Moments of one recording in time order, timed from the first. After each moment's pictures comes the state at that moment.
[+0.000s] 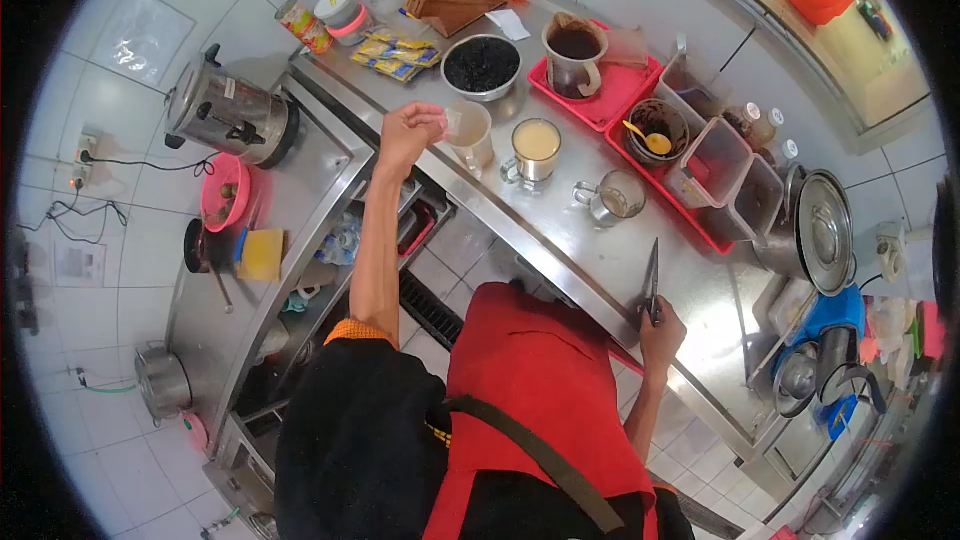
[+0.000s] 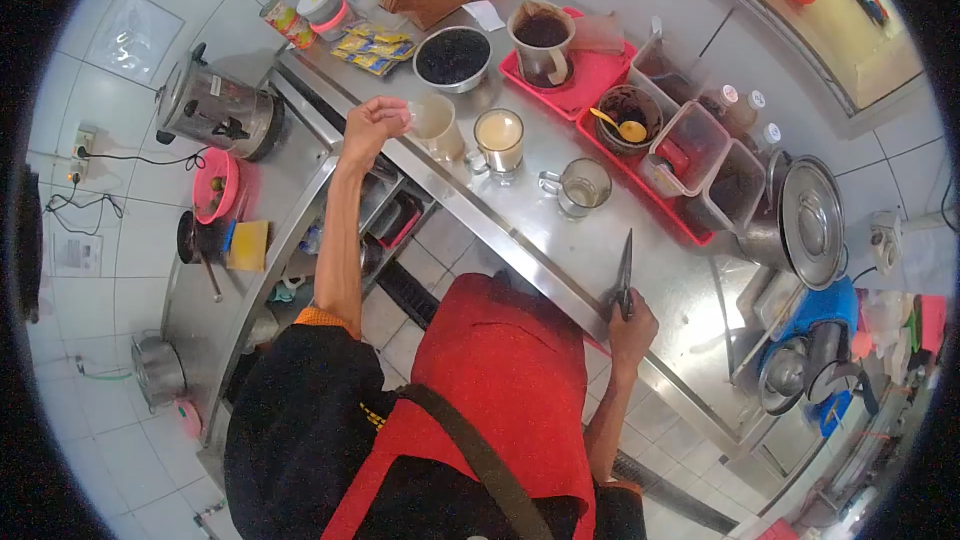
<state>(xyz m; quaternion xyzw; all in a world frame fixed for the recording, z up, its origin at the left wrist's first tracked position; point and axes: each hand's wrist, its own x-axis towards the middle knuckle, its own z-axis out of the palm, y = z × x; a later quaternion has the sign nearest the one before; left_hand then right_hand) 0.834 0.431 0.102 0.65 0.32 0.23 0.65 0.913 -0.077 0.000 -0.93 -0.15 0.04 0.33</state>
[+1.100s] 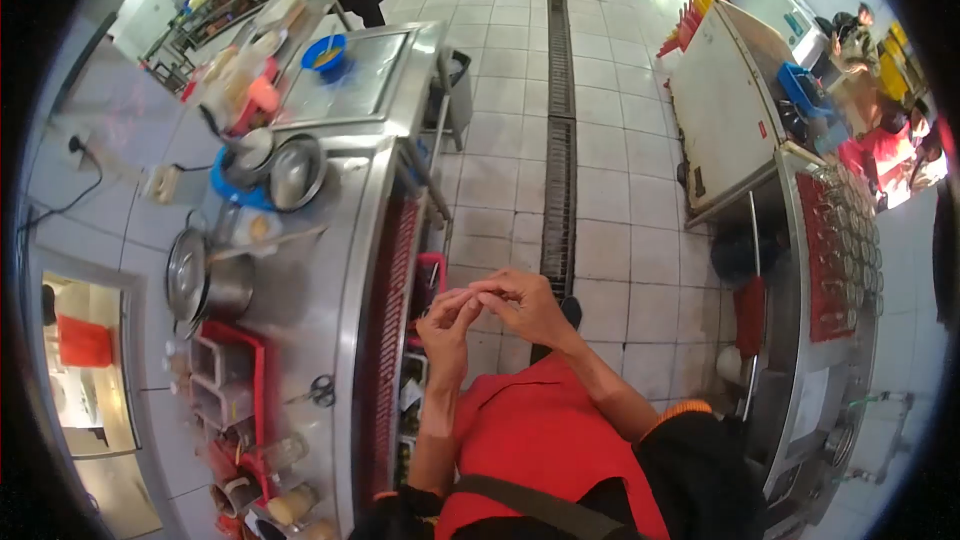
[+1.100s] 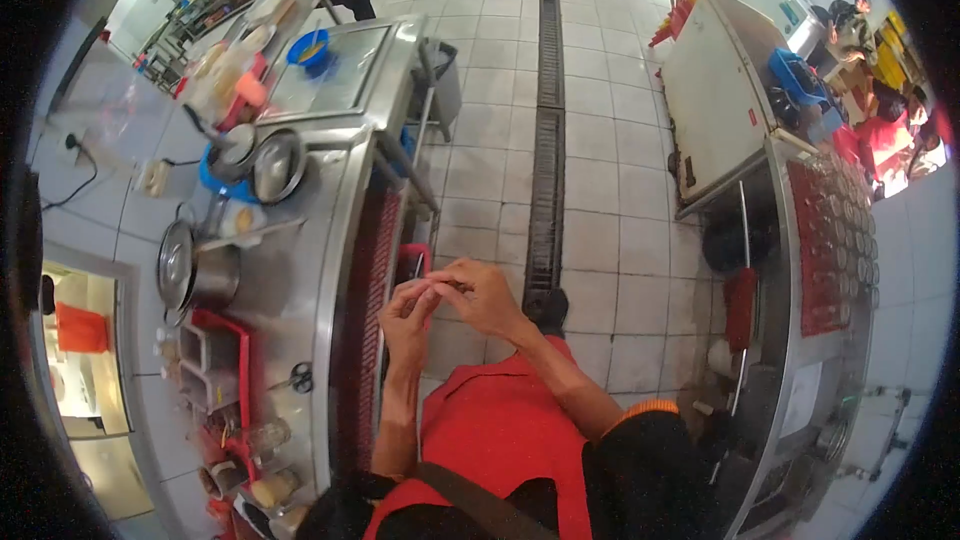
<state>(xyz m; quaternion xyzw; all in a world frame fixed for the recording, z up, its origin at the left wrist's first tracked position) 0.682 -0.154 0.062 0.54 -0.27 -0.41 0.68 0.553 -0.236 0.086 -0.68 0.30 -0.39 0.55</state>
